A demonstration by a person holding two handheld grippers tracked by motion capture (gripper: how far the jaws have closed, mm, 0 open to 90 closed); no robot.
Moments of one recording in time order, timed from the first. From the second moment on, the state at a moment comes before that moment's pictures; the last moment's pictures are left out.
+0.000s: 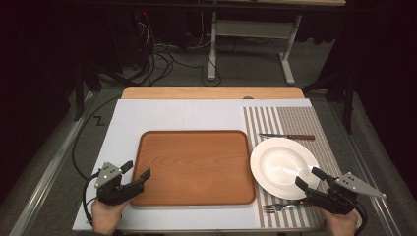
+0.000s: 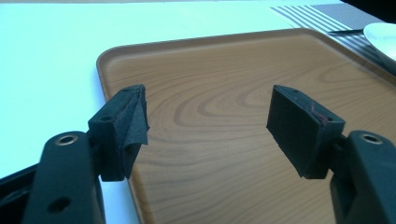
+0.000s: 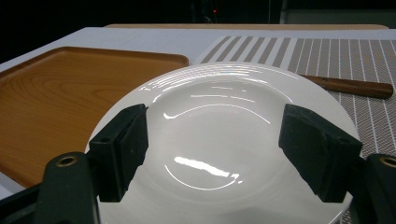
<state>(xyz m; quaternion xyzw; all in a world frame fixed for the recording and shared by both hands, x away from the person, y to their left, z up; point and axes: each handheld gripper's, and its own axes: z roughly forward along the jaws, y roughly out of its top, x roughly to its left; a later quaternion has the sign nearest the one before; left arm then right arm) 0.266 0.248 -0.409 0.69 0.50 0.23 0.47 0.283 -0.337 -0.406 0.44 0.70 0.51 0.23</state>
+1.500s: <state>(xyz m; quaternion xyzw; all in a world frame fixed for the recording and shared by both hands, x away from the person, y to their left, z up) 0.266 0.249 -0.410 0.69 0.50 0.22 0.47 0.287 -0.336 -0.403 0.43 0.70 0.51 0.25</state>
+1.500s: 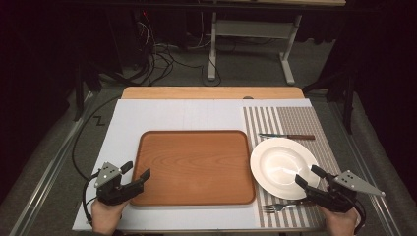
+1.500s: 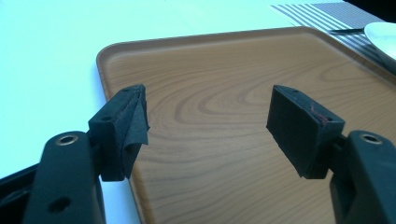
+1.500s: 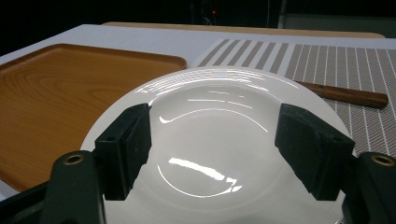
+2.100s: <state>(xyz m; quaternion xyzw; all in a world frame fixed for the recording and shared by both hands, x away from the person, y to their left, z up) 0.268 0.248 -0.411 0.69 0.51 0.22 0.46 0.299 -0.330 -0.394 0.41 0.71 0.51 0.26</state>
